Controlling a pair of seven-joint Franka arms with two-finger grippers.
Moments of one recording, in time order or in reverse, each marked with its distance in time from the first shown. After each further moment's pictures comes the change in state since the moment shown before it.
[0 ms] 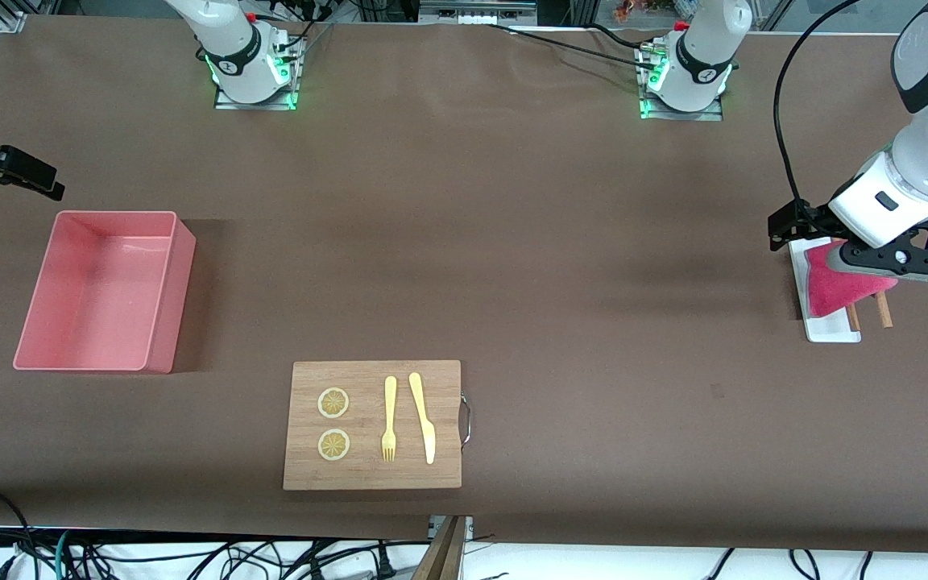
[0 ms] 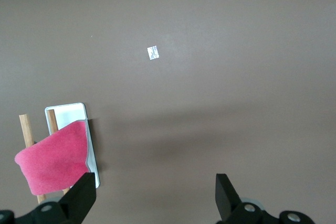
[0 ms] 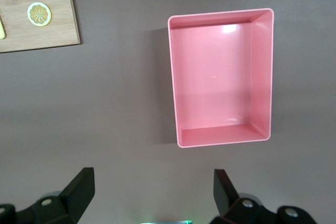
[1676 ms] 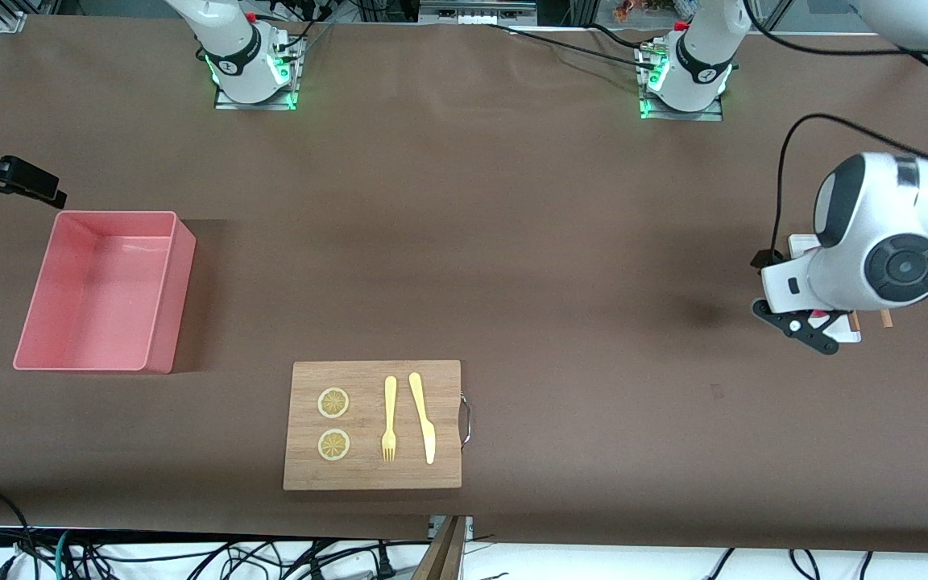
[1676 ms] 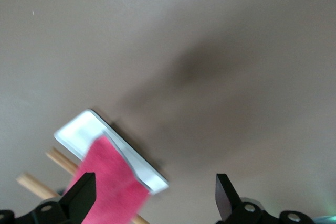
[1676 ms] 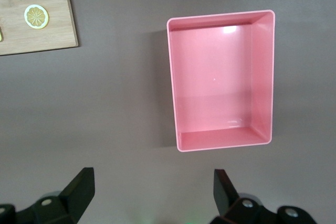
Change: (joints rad) left arm 0.022 0.320 0.018 -0.003 0.251 0.051 0.502; right arm -0.001 0.023 -0.003 0.000 0.000 0.022 0.000
